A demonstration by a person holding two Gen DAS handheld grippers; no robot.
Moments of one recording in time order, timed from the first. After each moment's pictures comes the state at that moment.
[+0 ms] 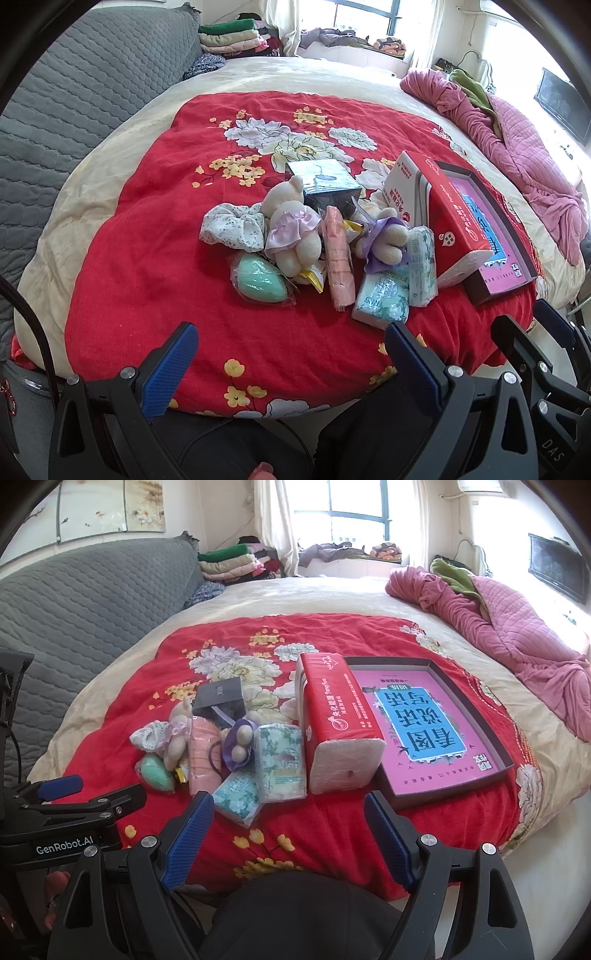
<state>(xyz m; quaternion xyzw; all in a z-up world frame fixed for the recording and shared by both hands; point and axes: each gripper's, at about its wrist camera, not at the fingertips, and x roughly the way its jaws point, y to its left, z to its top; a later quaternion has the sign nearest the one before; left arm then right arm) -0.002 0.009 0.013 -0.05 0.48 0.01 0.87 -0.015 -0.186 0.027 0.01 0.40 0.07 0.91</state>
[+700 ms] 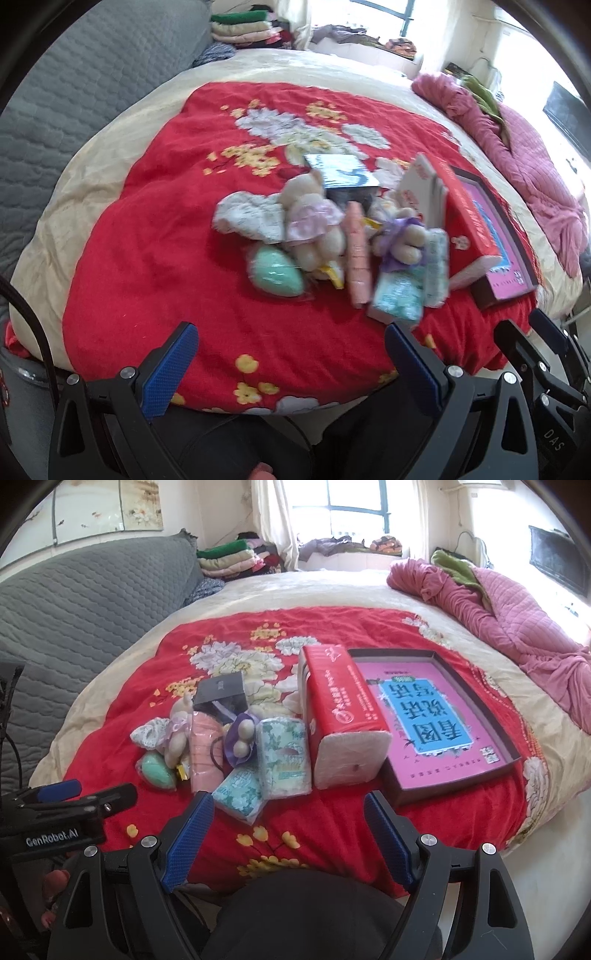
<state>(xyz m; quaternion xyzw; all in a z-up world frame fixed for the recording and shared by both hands) 0.001 0.035 0.003 -0.08 0.50 0.02 0.86 -0.007 -0.180 0.016 0.02 0.42 0.08 0.90</state>
